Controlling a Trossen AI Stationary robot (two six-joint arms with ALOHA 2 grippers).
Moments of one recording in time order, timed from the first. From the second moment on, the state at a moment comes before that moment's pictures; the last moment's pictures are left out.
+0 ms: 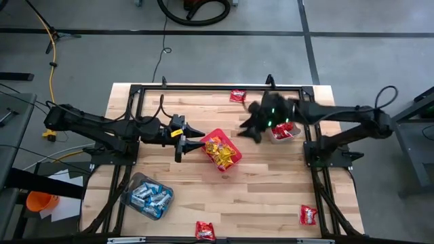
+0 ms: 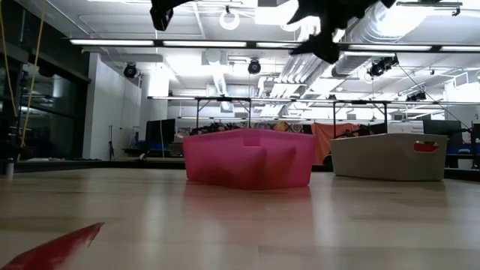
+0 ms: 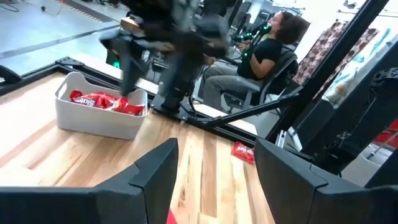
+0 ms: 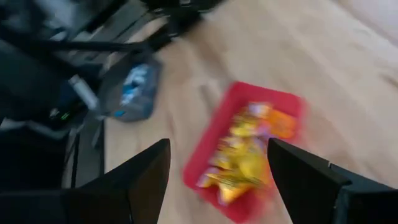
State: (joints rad) left arm -0.15 1.07 0.76 0.20 -0.15 -0.42; right arm -0.20 1.24 1.05 -0.42 -0.28 0.48
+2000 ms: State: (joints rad) left arm -0.21 1.07 0.76 -0.21 -0.02 -0.47; right arm 0.60 2.49 2.08 -0.65 0.10 0.73
